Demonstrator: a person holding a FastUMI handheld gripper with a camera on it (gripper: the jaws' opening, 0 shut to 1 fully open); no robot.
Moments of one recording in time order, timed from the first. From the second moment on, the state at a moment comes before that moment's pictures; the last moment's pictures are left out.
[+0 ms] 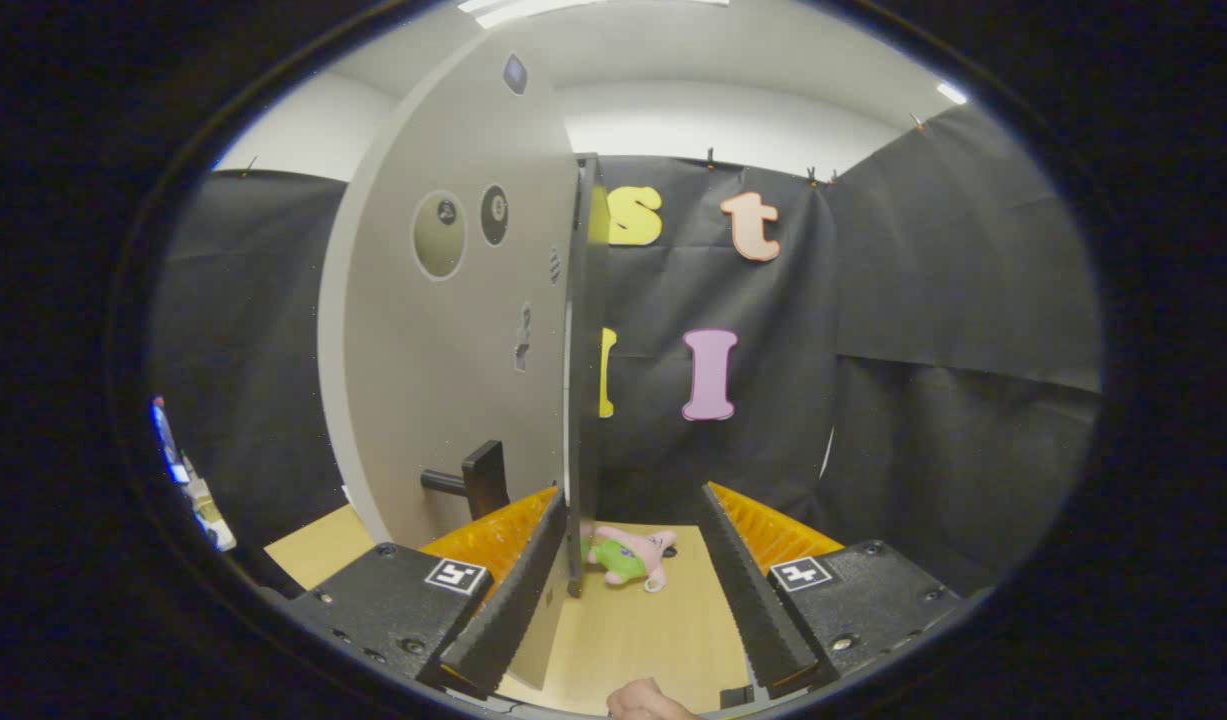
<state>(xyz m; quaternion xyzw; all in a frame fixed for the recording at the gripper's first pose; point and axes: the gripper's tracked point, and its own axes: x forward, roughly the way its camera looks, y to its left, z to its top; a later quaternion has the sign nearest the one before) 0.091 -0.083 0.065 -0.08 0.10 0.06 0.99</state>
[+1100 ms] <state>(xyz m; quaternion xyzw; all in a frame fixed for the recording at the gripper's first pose) 0.114 0.118 -0.008 -0.08 0.14 0.15 0.98</state>
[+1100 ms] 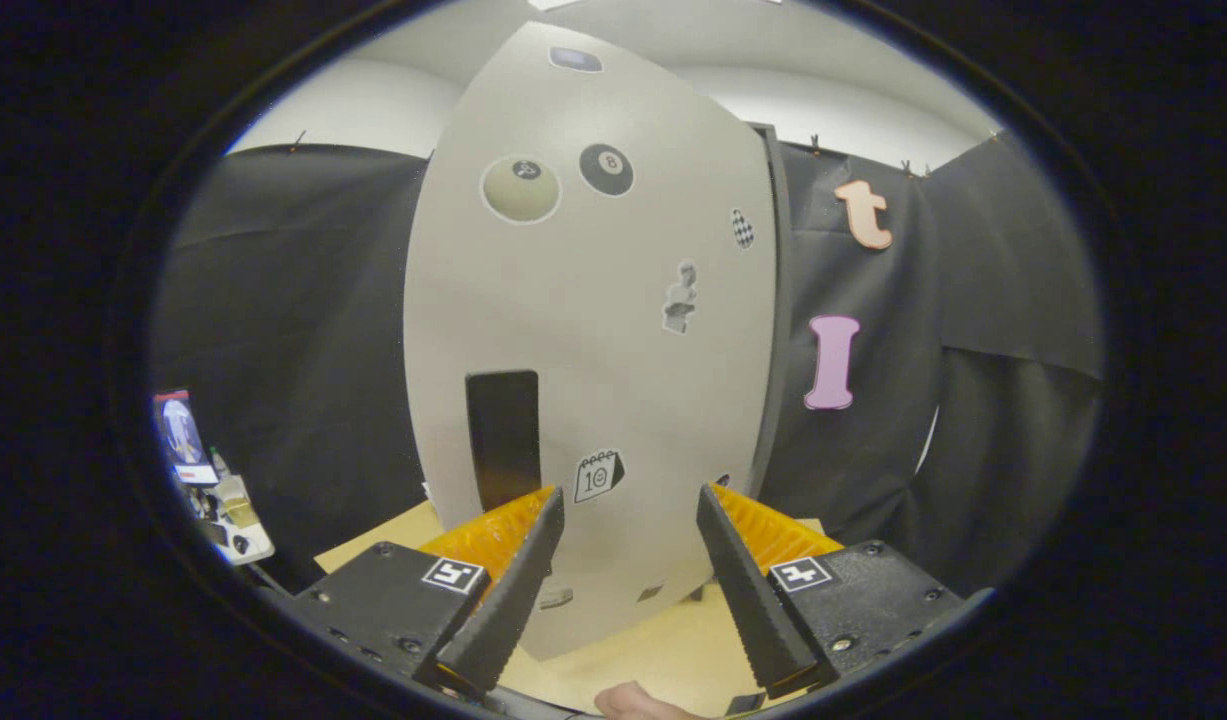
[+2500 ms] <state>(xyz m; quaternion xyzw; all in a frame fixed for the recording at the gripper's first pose) 0.002 0.125 -0.036 0.02 -0.01 -0.04 1.00</state>
